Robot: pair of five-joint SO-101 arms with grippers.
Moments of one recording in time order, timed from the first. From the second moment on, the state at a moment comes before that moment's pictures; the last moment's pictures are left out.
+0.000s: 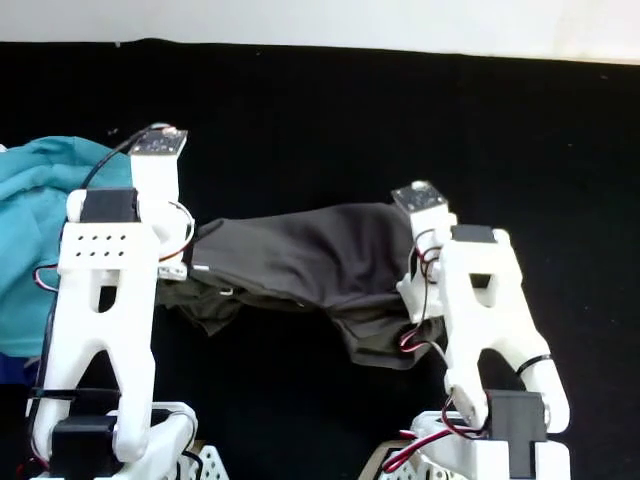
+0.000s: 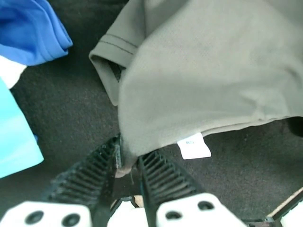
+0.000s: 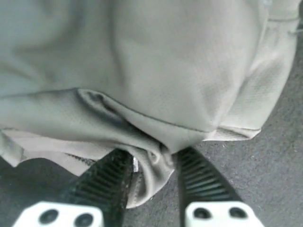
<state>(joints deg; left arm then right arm) -8.3 -22.4 25.1 81.6 -22.1 -5.3 -11.5 40.0 66.1 23.0</state>
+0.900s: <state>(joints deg) -8.3 -22.4 -20.4 98.4 -16.0 7.7 -36.7 6.9 73.3 23.0</state>
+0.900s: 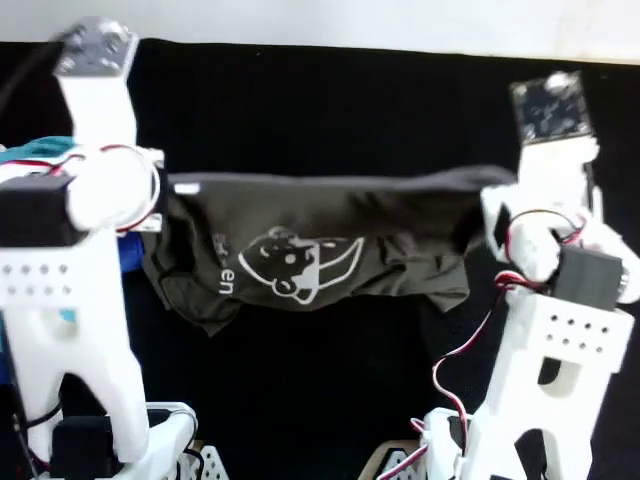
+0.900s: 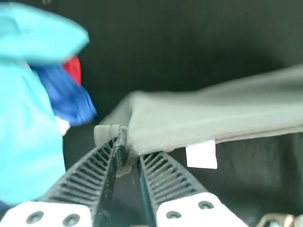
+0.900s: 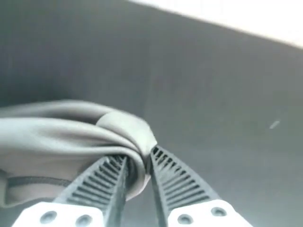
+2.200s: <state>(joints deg) -8.3 -37.0 -54.9 100.1 -16.0 19.0 -33.9 -59.4 85.1 20.3</state>
